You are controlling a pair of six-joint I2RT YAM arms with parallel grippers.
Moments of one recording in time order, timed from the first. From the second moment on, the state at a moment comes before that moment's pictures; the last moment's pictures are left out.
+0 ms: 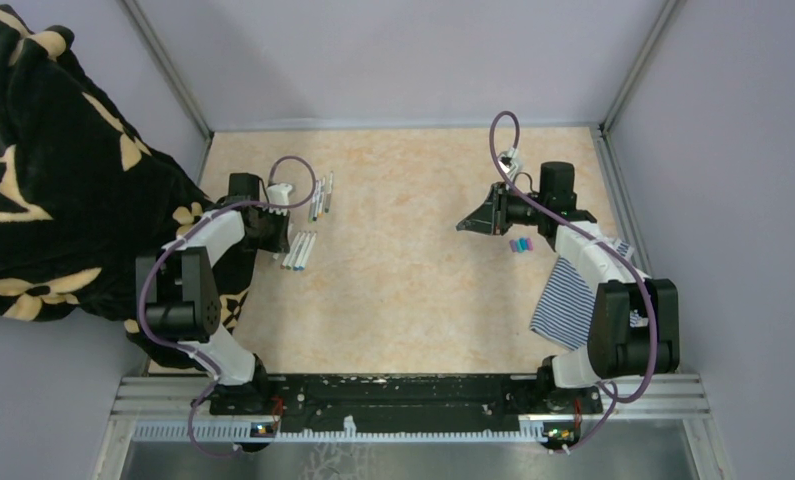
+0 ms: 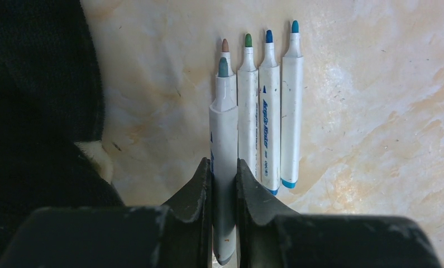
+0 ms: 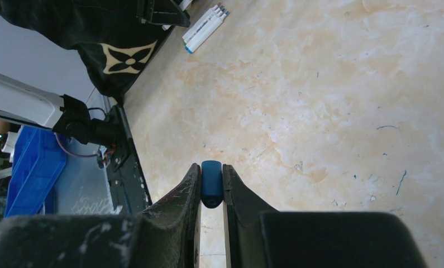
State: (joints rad) left arm 0.03 1.65 1.02 -0.47 0.23 0.29; right arm 0.07 1.43 0.91 -0.10 -1.08 0.15
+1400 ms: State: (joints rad) left arm 0.04 1.71 1.02 -0.42 0.25 0.29; right arm 0.07 1.43 0.91 -0.10 -1.07 0.15
